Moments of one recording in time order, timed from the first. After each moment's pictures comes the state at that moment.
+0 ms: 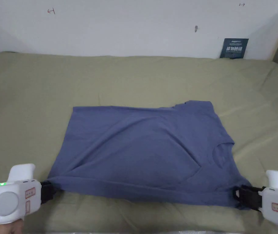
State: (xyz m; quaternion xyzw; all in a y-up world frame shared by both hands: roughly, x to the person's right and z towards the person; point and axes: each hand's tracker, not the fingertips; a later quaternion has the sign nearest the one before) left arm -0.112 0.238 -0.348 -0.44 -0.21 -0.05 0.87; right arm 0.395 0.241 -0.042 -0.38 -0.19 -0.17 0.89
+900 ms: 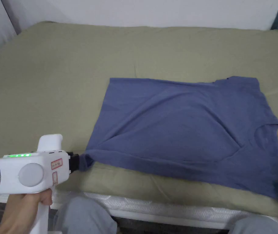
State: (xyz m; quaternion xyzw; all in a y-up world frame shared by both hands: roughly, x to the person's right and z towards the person) left arm -0.147 0.252 -0.328 -0.43 -0.21 -0.01 0.88; right arm 0.348 0.252 -0.020 -0.36 -0.21 -0.13 0.90
